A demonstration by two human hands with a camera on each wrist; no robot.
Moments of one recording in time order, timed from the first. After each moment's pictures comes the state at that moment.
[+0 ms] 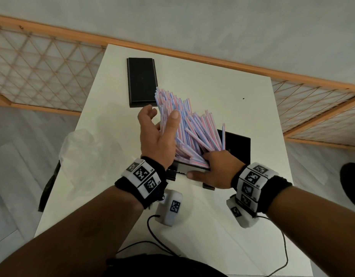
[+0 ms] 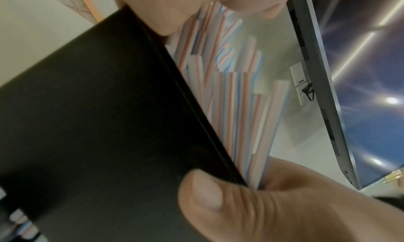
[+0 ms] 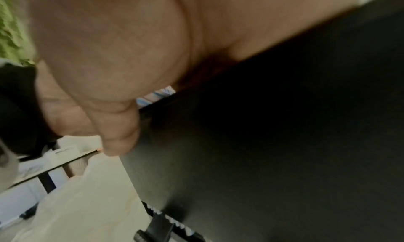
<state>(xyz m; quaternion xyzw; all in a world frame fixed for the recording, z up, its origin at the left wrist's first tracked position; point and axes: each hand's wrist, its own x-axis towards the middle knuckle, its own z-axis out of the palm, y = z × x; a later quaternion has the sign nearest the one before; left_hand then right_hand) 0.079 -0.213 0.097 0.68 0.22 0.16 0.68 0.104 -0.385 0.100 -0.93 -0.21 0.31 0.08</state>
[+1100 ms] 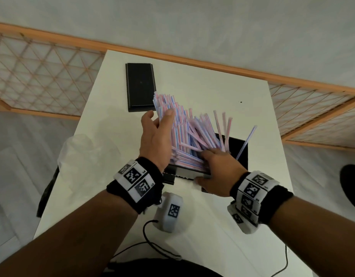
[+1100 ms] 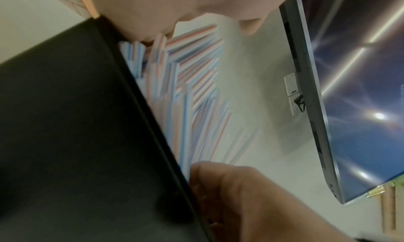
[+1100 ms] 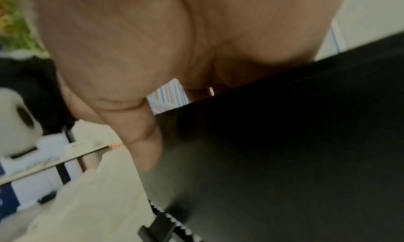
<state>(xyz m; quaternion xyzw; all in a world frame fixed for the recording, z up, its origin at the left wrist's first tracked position) 0.091 -0.207 0.101 0.61 0.26 0.06 0.75 0.098 -0.390 0.103 -0.94 -0.23 0.24 0.10</state>
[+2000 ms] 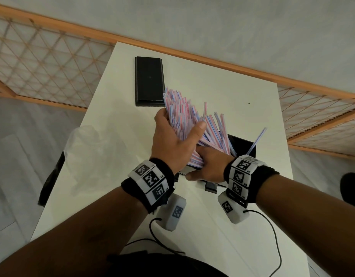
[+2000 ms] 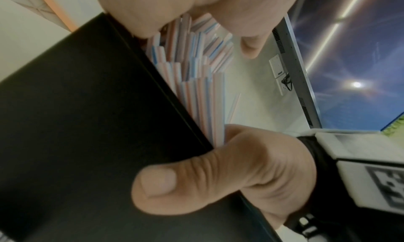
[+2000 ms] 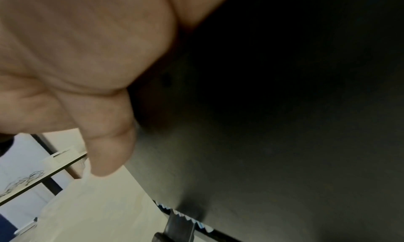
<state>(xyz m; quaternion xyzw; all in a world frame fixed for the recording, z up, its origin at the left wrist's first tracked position) 0.077 -0.216 0.101 0.72 0.20 0.09 0.66 0.122 -0.354 0.098 -0.88 -0.20 0.40 0.13</state>
